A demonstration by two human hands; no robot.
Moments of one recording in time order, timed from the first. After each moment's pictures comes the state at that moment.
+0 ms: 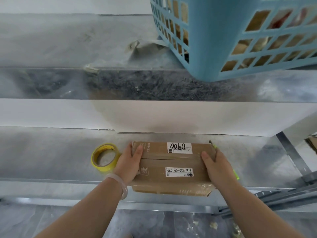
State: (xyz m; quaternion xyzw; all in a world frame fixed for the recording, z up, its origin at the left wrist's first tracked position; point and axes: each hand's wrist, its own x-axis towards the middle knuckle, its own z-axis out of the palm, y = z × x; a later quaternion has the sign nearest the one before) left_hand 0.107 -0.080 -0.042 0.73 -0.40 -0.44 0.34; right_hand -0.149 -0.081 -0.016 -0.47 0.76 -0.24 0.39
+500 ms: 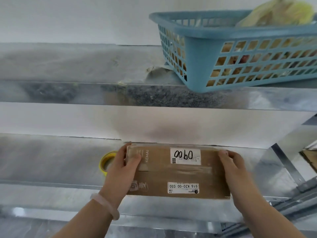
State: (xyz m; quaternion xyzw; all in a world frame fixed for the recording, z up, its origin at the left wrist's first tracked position) left_hand 0.105 -0.018 0.034 0.67 -0.40 -0.39 0.48; right_hand -0.158 -0.041 0.041 -0.41 0.69 -0.42 0.43
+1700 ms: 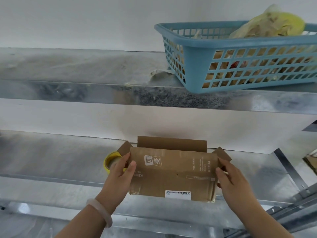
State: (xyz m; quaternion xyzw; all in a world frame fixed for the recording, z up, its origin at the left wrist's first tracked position) left_hand 0.125 0.004 0.009 0.67 -0.42 -0.42 0.44; right_hand -0.177 -0.025 0.016 -0.60 0.68 -0.30 0.31
